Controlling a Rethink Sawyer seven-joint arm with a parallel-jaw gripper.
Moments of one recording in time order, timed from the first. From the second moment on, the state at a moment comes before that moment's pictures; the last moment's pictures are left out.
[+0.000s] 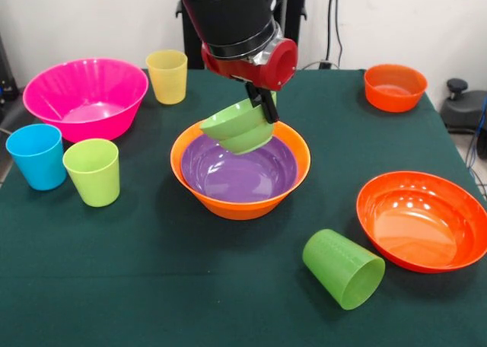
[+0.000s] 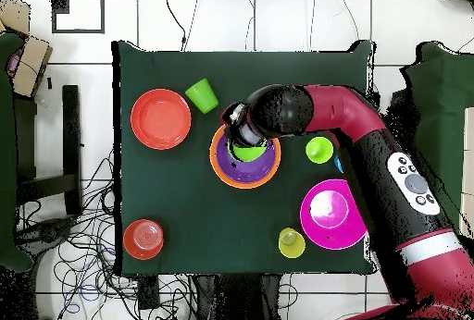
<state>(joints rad) -0.82 -0.55 0.86 1.53 -0.49 1.03 2.59</state>
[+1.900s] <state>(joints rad) -0.85 -0.51 0.86 1.52 -0.49 1.03 2.59</state>
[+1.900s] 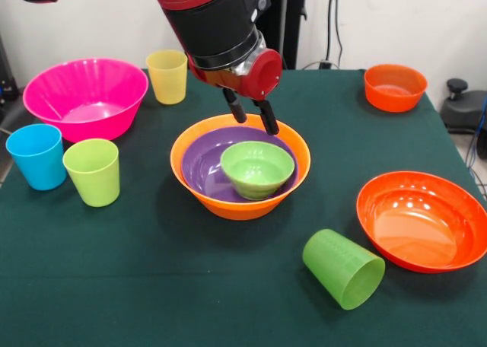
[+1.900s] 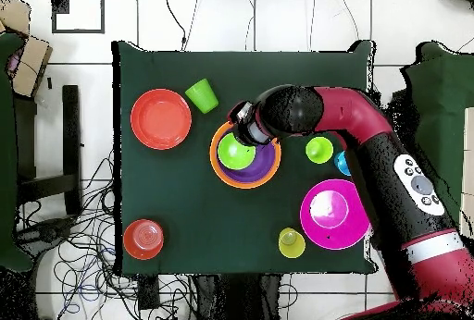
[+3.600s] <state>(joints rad) -1.14 -1.04 1.17 2.15 -0.38 0.85 2.59</state>
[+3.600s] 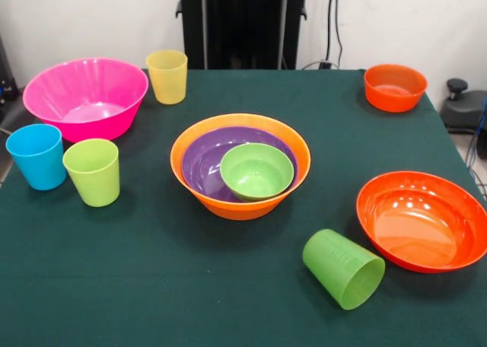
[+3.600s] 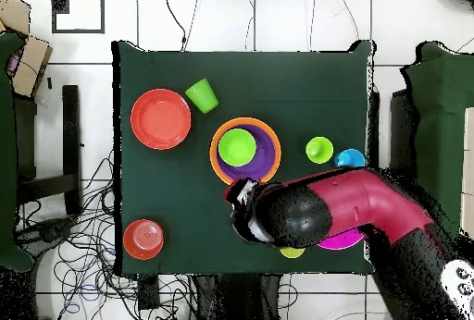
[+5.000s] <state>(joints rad) -0.41 -1.20 0.57 2.39 -1.30 0.25 2.91</state>
